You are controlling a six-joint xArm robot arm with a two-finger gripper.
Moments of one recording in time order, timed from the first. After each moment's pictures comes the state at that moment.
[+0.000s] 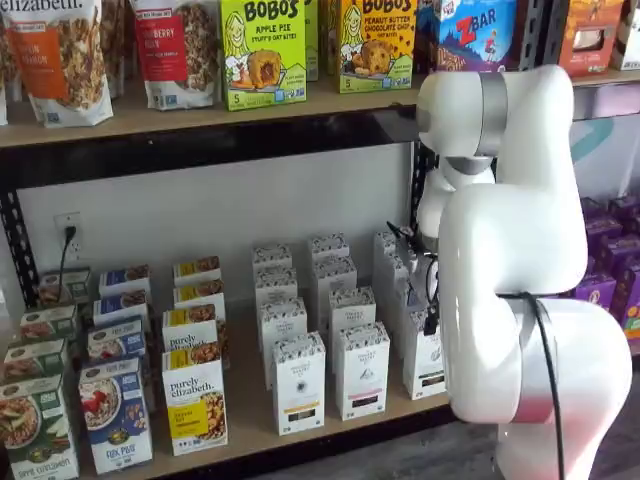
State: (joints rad) arm -0.31 0.98 -1.55 0.09 0.57 -1.95
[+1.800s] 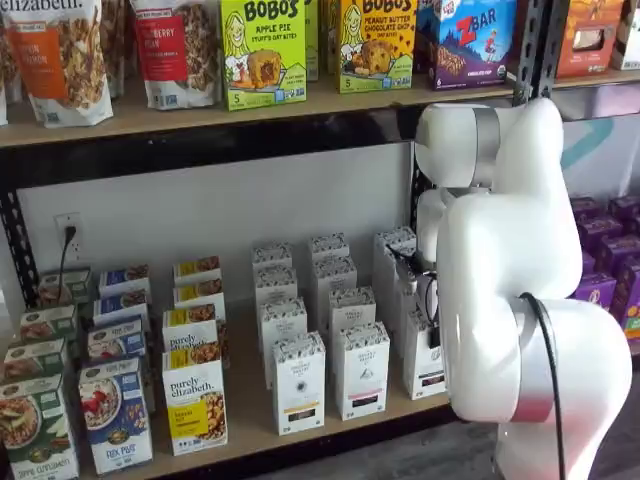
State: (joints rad) arm -0.32 1.14 -1.69 -0.15 0.54 -1.75
